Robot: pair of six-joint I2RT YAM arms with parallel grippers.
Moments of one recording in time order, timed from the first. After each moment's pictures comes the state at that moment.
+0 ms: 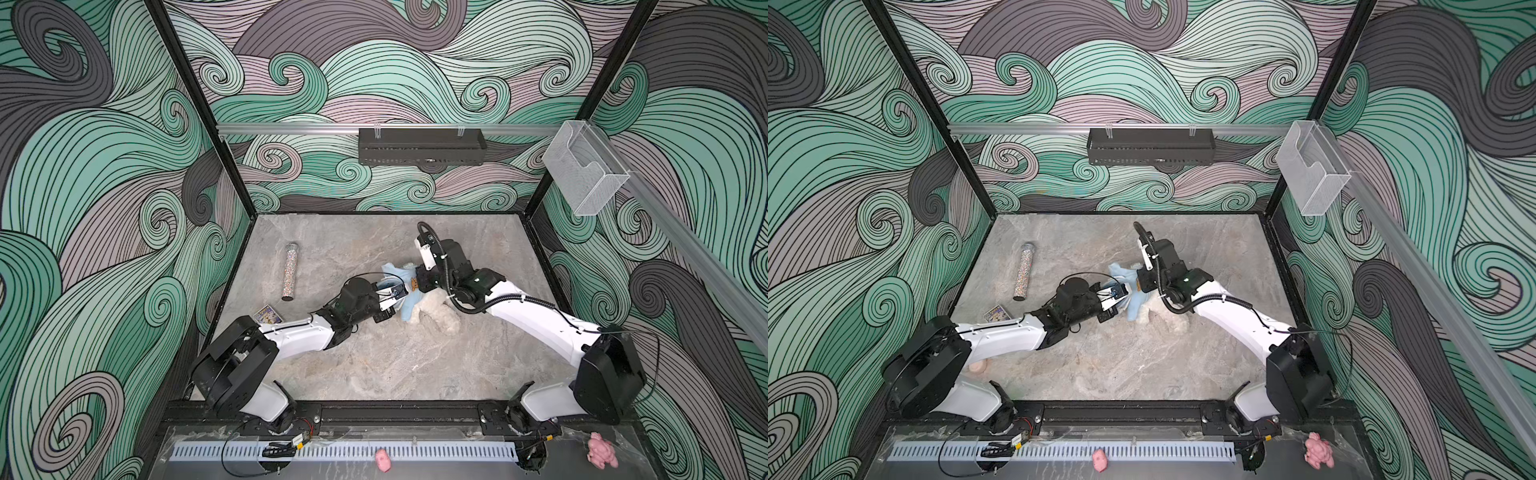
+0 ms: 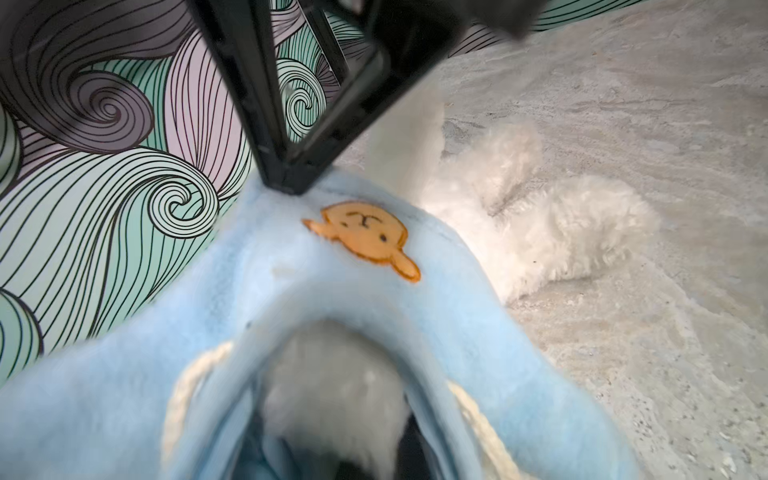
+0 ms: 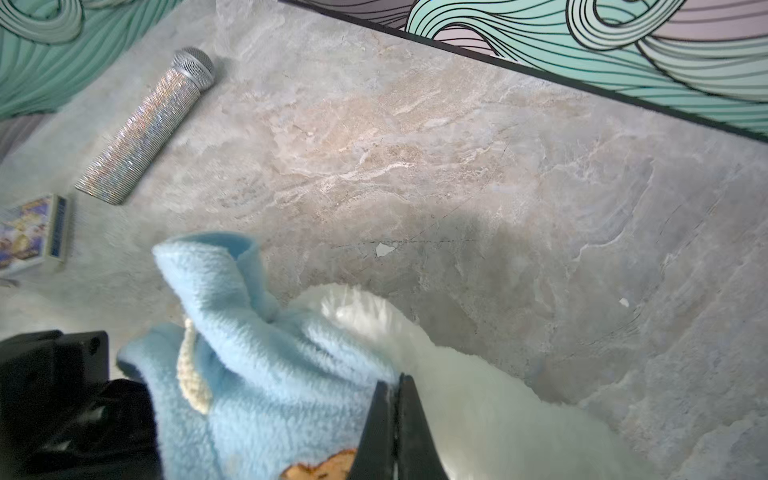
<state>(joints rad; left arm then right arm) -0.74 1.46 0.59 0.49 0.13 0.56 0.62 1.42 1.07 -0.35 0.05 0.18</state>
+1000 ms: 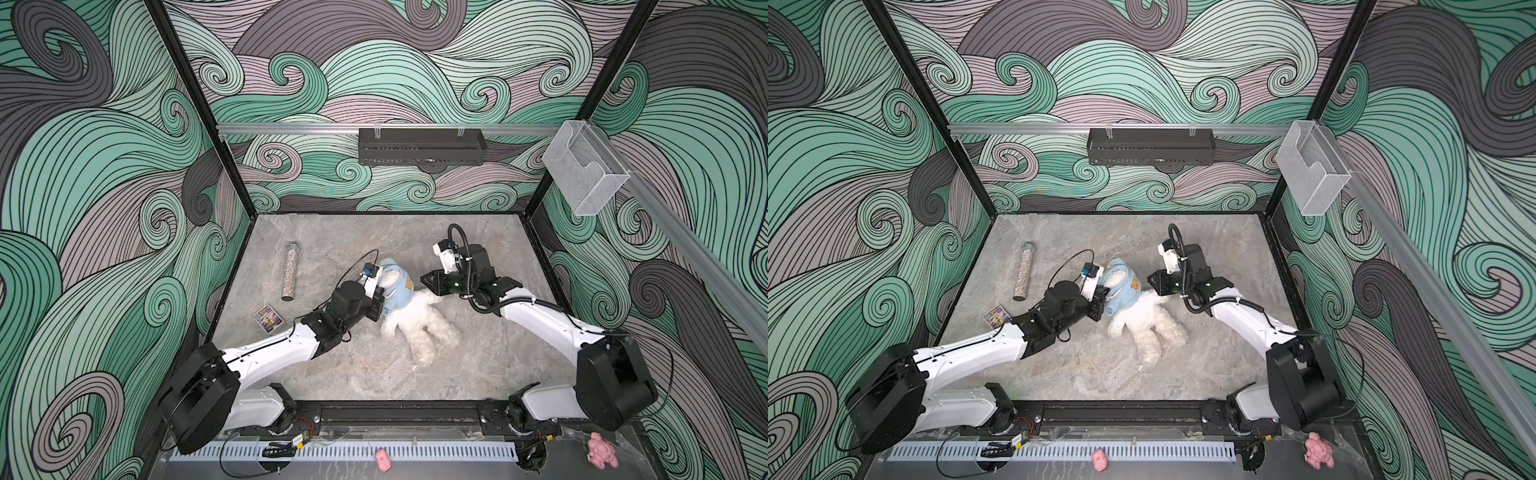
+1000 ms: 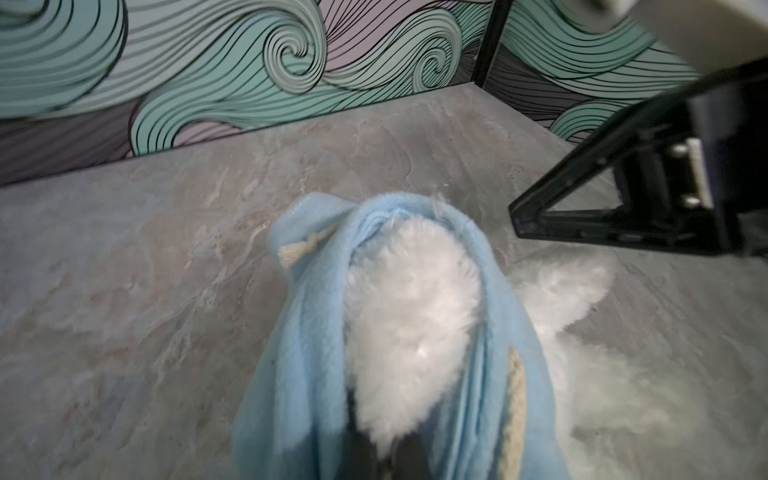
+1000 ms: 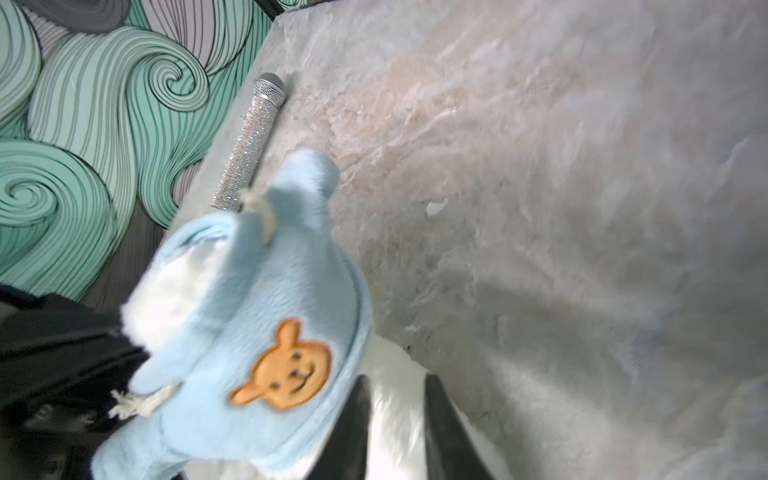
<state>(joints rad) -0.73 1.25 0.64 0.16 -0.14 -0.26 0.50 1.38 0.92 -0.20 -0.31 0.23</state>
